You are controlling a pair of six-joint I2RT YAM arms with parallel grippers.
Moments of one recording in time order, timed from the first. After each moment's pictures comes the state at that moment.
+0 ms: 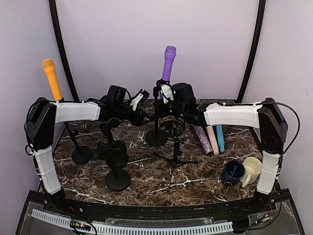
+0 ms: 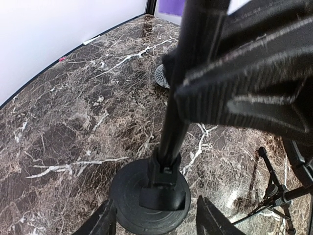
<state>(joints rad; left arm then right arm) -0.55 1.90 1.35 -0.05 0.49 0.12 0.82 1.91 1.44 0.15 0.11 0.11</state>
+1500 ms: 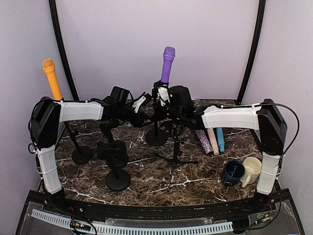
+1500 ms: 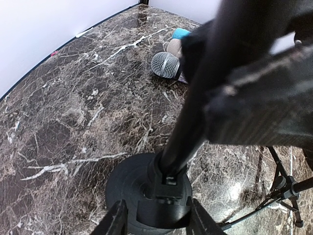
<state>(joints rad) -0.55 1.95 1.39 -0.10 0.50 0.18 0.87 1.91 1.43 0.17 0.20 0.06</state>
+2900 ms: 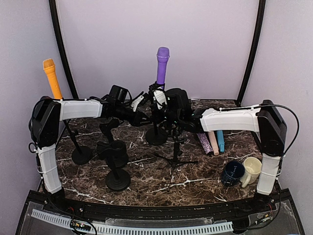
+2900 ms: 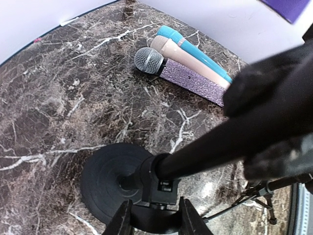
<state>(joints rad) -0.53 1.96 1.43 -0.17 0.63 0.12 0.91 1.91 1.41 0.20 0.25 -0.04</state>
